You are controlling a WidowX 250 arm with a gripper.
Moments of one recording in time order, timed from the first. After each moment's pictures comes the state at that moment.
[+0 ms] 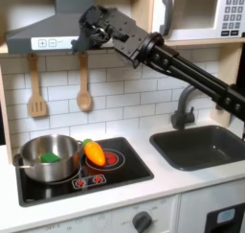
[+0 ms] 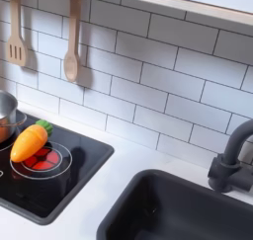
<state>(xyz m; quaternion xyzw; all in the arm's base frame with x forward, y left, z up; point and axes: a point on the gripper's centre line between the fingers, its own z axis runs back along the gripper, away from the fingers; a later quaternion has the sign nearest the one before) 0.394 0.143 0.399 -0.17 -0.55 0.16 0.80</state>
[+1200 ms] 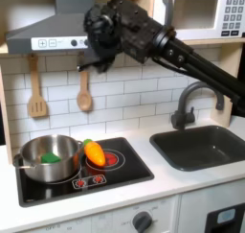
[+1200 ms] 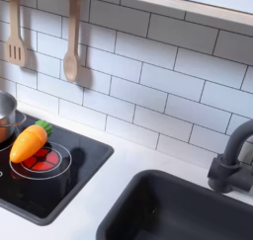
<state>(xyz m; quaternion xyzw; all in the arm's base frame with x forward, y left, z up) 0.320 0.153 0.372 -0.13 -0.42 0.12 0.89</state>
